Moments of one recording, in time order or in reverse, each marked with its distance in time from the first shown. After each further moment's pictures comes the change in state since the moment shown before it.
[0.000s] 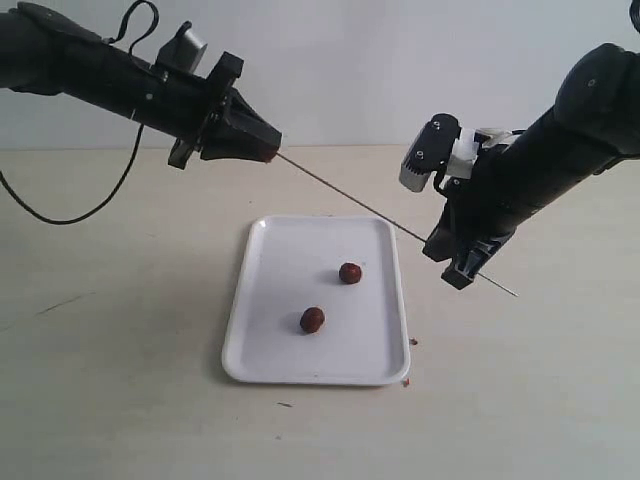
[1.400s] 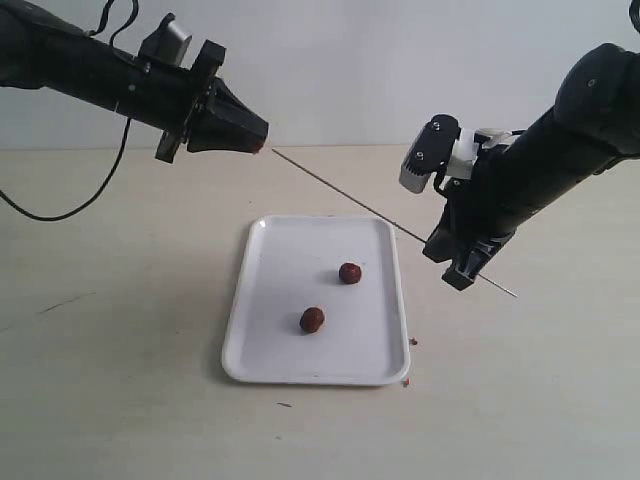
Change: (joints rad) left arm 0.037 -0.014 0.000 -0.018 0.033 -0.002; right arm 0.000 0.000 0.000 -0.005 0.004 0.000
